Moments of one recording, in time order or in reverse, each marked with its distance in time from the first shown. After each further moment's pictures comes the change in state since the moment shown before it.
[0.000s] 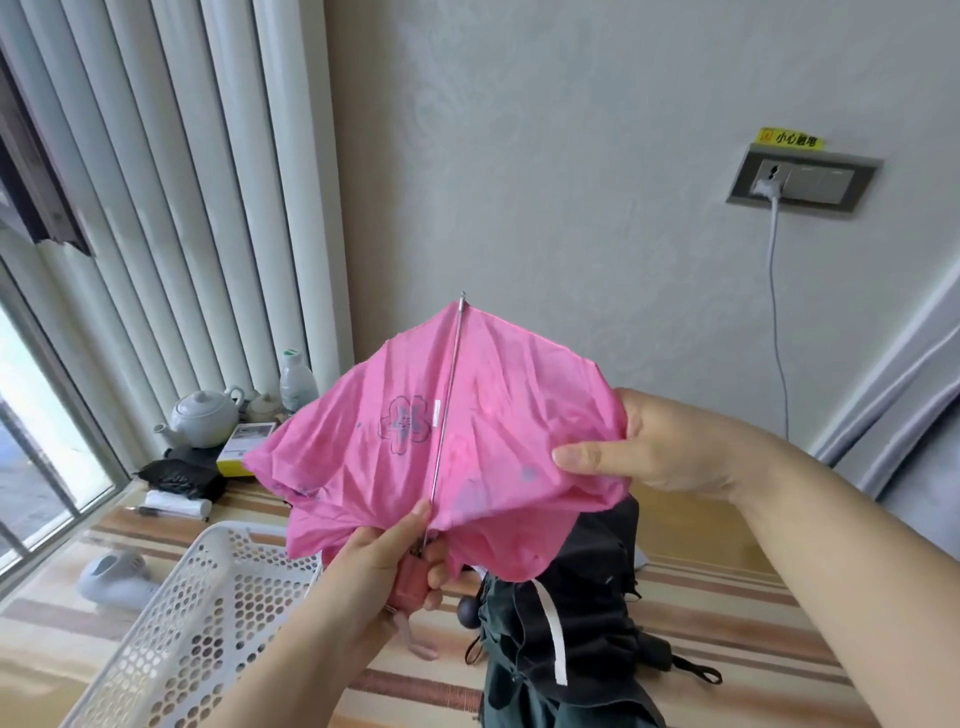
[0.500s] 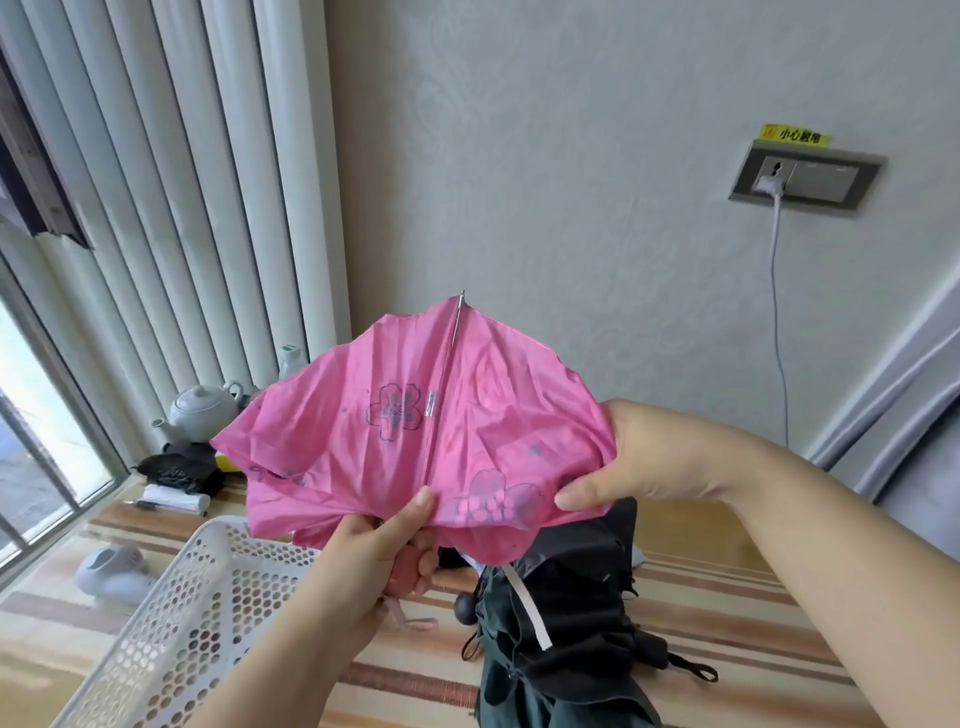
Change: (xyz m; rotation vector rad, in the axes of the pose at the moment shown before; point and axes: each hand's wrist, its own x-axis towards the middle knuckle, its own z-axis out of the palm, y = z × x) left_hand 0.005 0.002 0.000 0.161 0.085 0.096; right_hand 0.006 0.013 -0.003 -0.190 0.021 0.081
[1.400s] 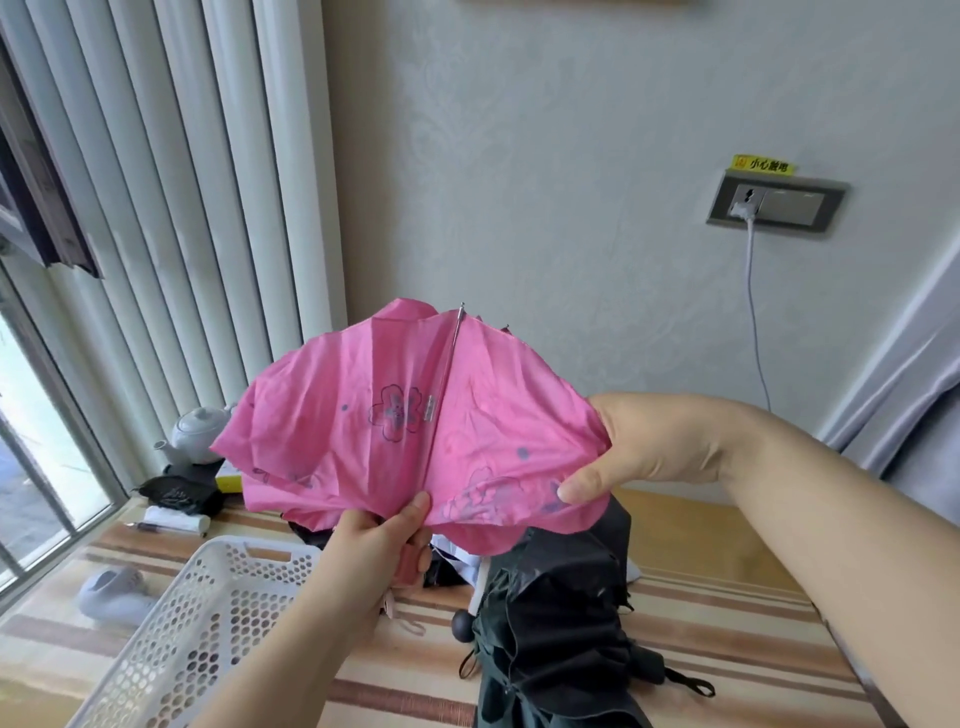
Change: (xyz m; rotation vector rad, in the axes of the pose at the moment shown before) left_hand 0.004 0.007 0.006 0.129 0.085 0.087; right_hand -0.011 -0.020 -0.017 0.135 -0.198 0.004
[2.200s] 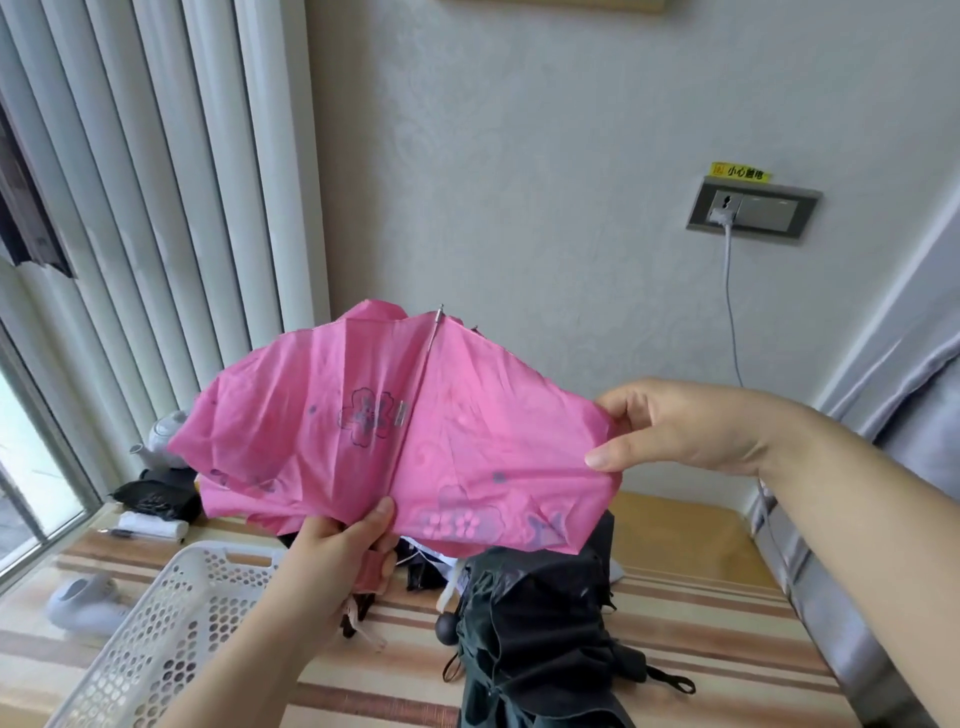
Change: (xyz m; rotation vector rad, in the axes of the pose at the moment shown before) left_hand -0.002 0.000 -0.009 -0.045 0.032 0.017; right_hand -0.029 0.006 -0.019 -0.042 0.095 -0.060
